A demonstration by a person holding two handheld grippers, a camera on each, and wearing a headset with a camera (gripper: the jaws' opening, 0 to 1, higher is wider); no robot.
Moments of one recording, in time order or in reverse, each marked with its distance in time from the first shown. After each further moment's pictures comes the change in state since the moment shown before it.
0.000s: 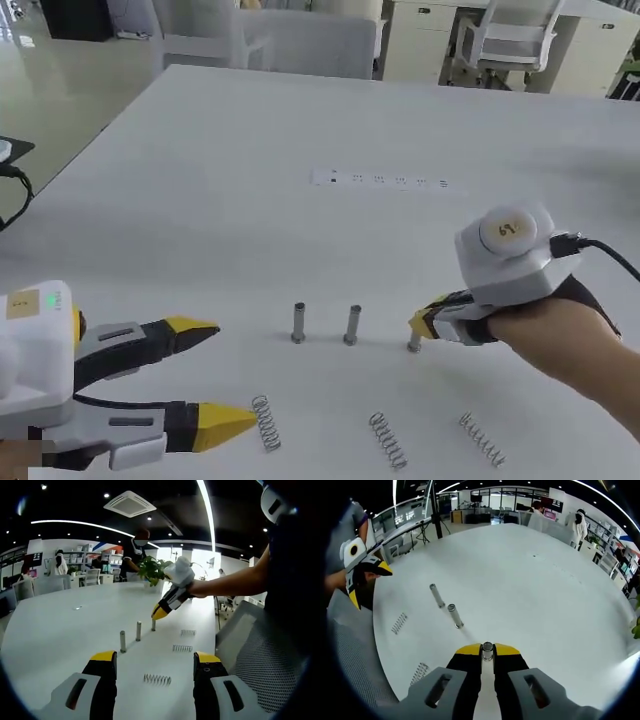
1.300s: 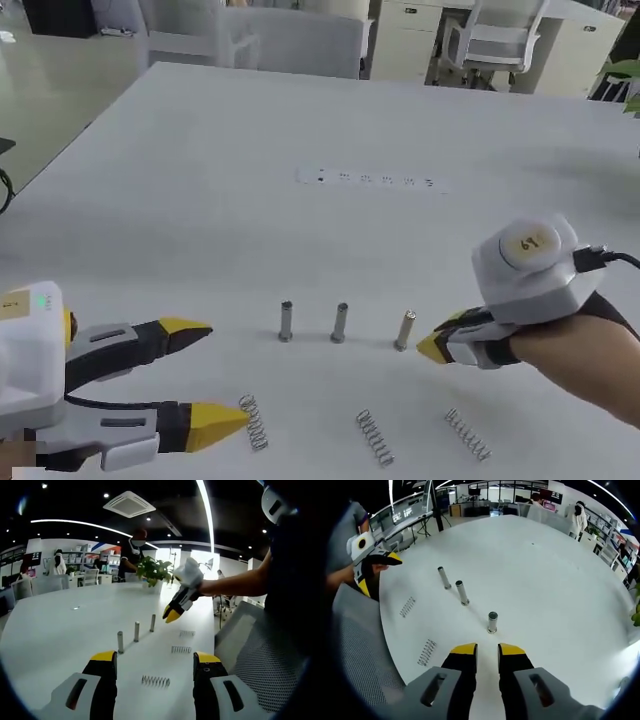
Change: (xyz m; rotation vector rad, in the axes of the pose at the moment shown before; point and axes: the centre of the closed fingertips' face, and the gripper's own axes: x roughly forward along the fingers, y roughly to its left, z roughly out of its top) left arm 0.006 -0.001 -0.002 -0.006 -0.007 -0.014; right arm -0.026 0.007 -0.036 0.041 0.079 0.022
